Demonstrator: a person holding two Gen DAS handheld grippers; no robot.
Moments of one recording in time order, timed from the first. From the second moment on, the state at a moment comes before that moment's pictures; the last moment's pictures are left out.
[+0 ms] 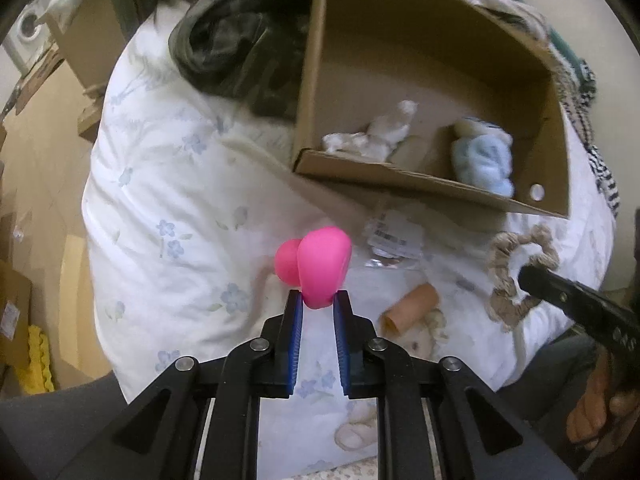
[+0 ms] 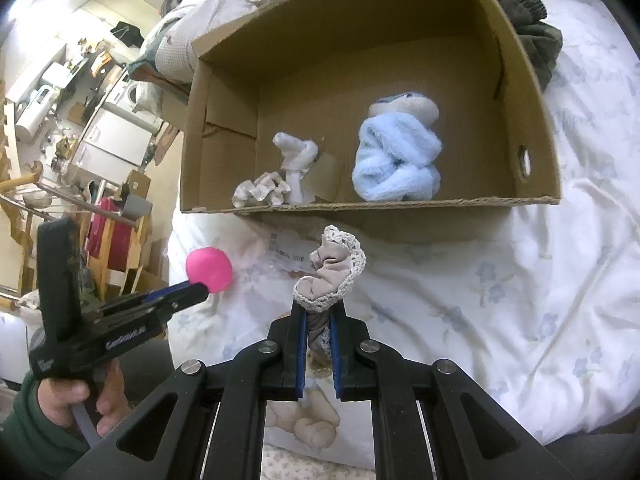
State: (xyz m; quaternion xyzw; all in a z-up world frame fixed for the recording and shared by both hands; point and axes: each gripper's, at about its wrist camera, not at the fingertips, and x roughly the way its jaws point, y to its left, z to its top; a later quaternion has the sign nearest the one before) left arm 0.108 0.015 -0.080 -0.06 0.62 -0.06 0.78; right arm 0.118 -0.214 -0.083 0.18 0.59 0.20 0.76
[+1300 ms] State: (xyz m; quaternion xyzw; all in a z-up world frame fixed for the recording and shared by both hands) left arm 0.173 -0.016 0.027 0.00 0.49 -0.09 0.87; right arm 0.183 -0.239 0.001 0.21 0.48 0.22 0.82
